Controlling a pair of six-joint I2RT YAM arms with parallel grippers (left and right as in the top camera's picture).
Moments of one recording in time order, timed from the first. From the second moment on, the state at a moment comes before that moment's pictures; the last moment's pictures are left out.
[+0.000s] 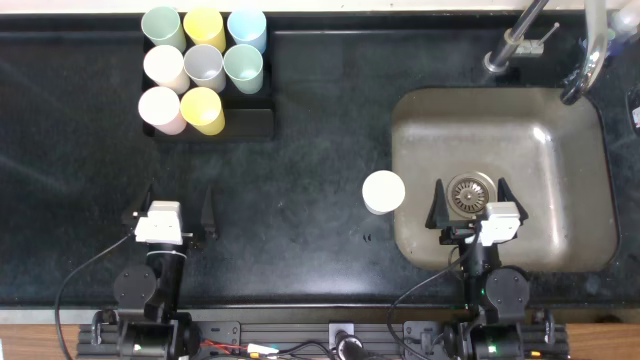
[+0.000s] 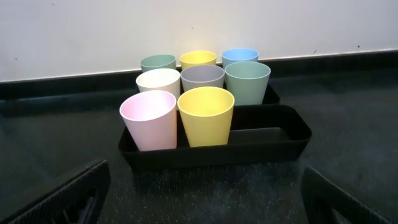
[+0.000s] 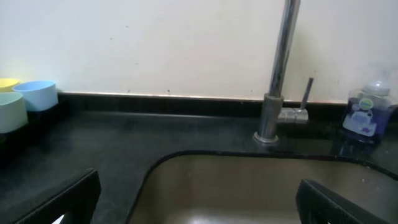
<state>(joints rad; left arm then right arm) -0.03 0.02 0.01 -0.08 0.02 0.06 0.09 0.01 0.02 -0.01 0.04 0.02</state>
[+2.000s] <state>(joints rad) -0.03 0.01 0.01 -0.08 0.02 0.06 0.32 1.70 1.30 -1.18 -0.02 -0.21</state>
